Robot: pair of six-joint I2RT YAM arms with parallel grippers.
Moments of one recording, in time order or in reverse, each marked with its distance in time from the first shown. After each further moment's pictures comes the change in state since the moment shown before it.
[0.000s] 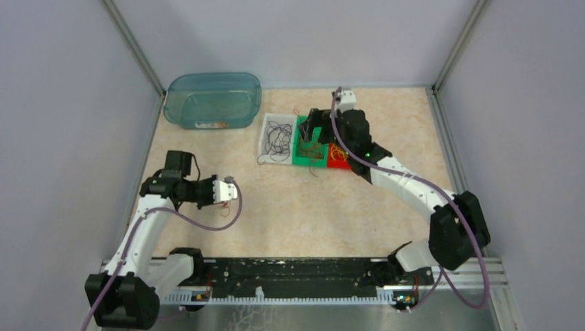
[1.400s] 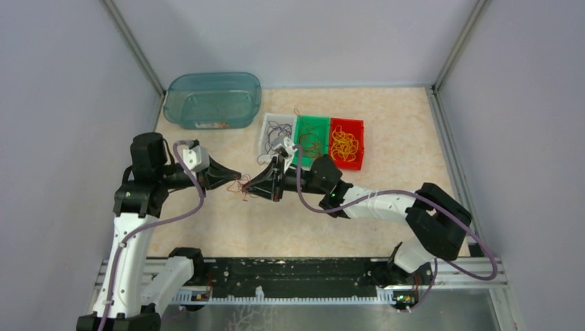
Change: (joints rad) left arm 0.000 -0.137 0.311 0.203 0.658 -0.797; right arm 0.431 0.078 -0.274 0.832 -0.589 0.104
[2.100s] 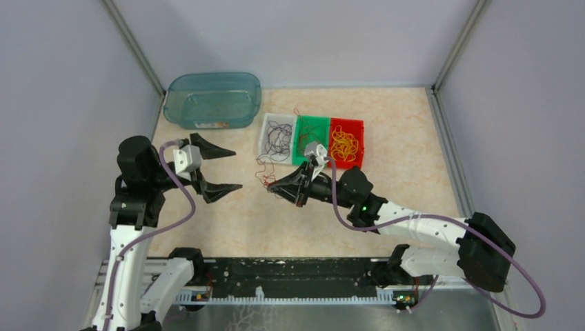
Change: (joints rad) left arm 0.000 -0.077 -0.005 0.240 -0.010 -0.236; right arm -0.008 -0.376 -0.209 -0.199 0.188 -0.113
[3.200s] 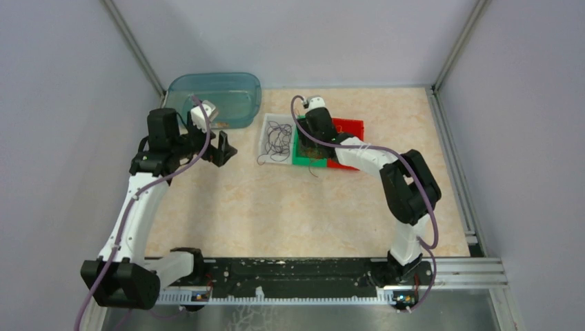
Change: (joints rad) left arm 0.000 0.344 0.077 -0.050 -0.652 -0.127; right arm -0.377 0.694 0.662 -0.768 0.607 -0.195
